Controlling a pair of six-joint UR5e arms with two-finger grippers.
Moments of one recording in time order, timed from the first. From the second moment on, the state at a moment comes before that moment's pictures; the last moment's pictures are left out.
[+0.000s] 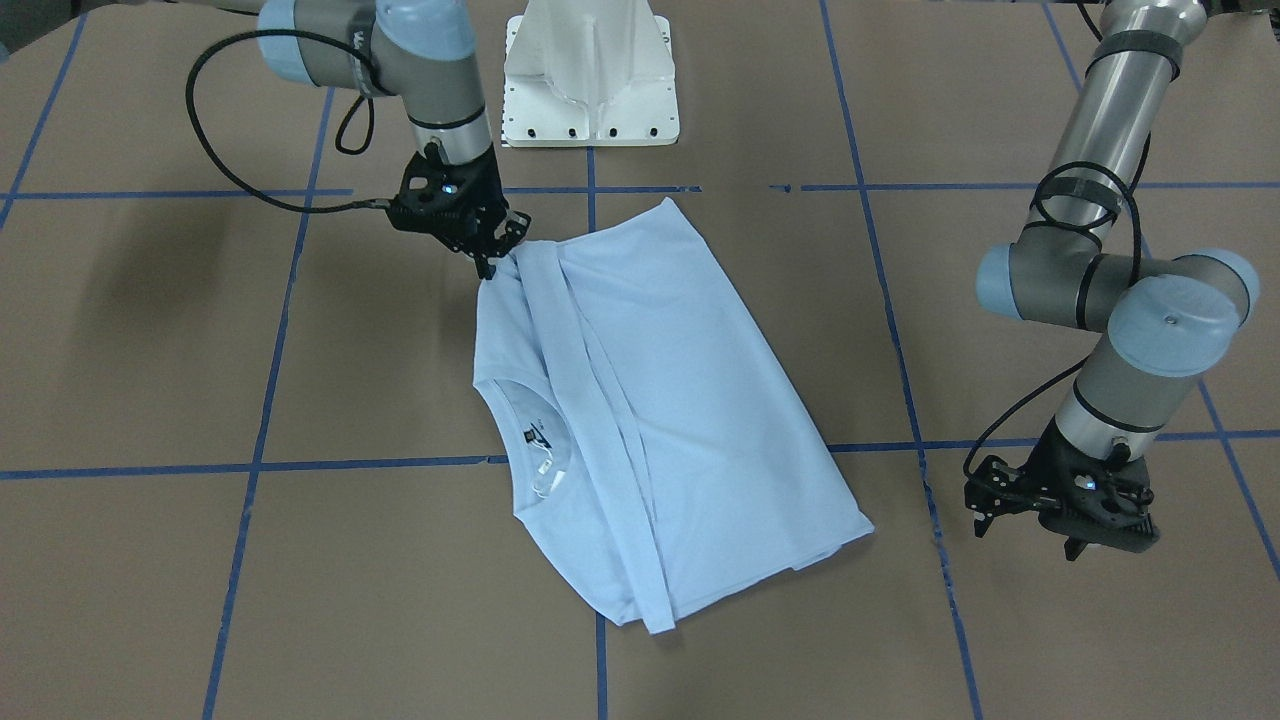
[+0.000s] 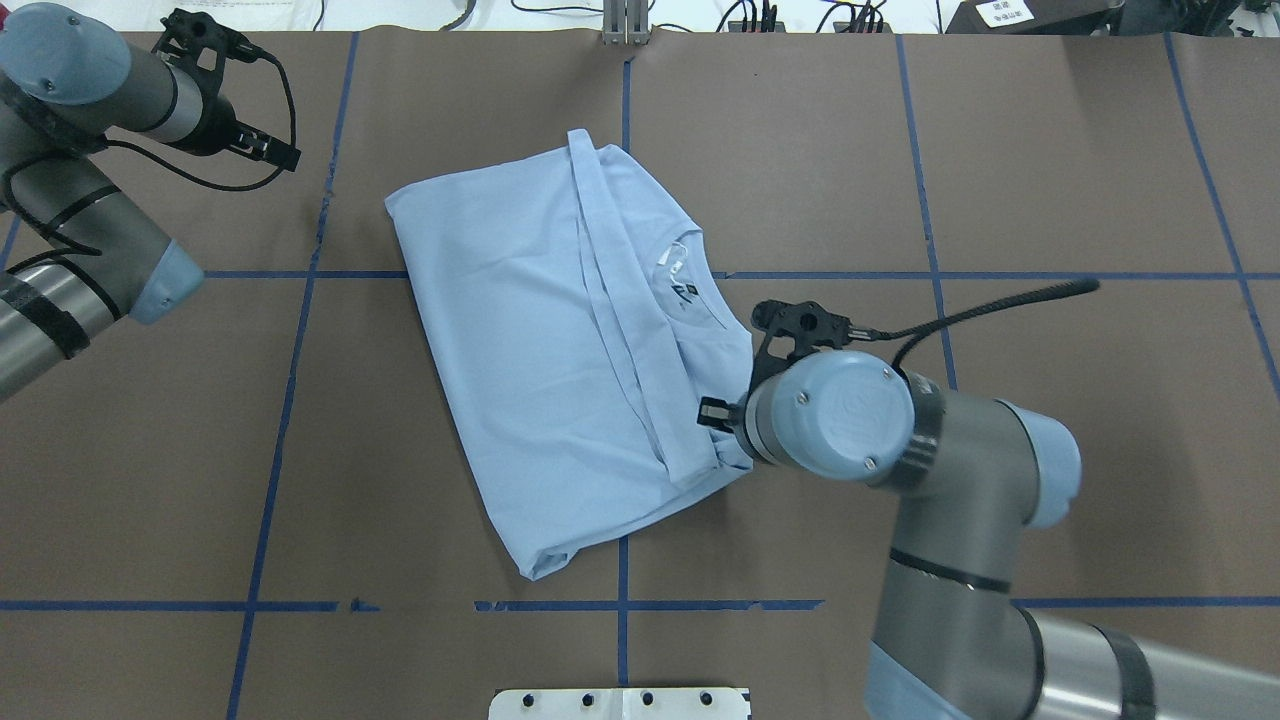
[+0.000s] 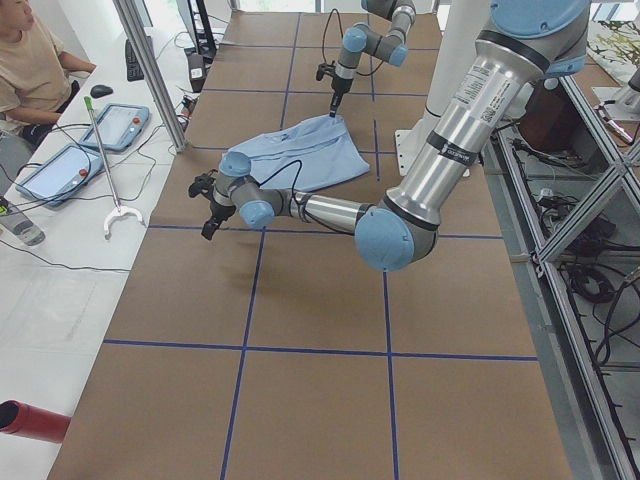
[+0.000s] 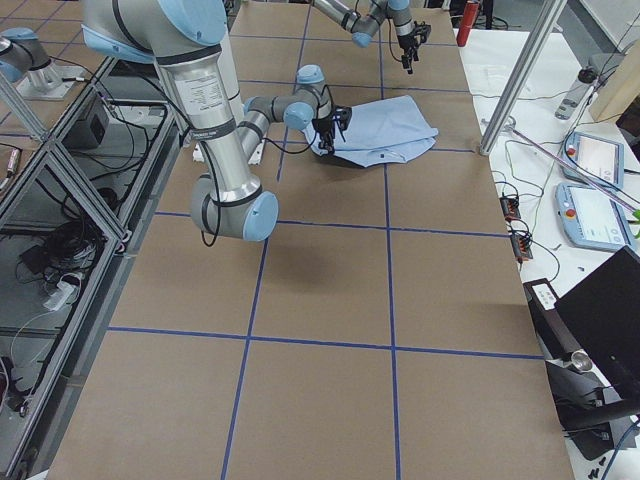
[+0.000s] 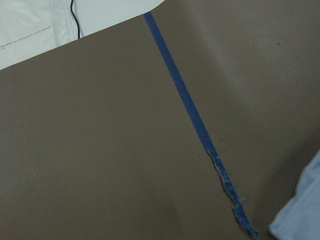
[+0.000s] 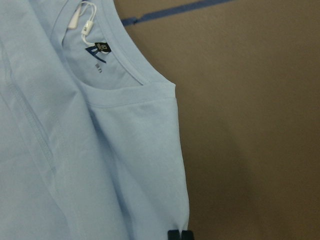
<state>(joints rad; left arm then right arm) -1.01 -2.10 -1.16 -2.29 -1.92 -0.52 0.35 -1.16 1.98 -1.56 1.58 1.55</state>
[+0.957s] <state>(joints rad) -1.01 -2.10 -1.17 -2.29 -1.92 -0.52 0.05 -1.28 2.10 -1.59 1.31 1.63</state>
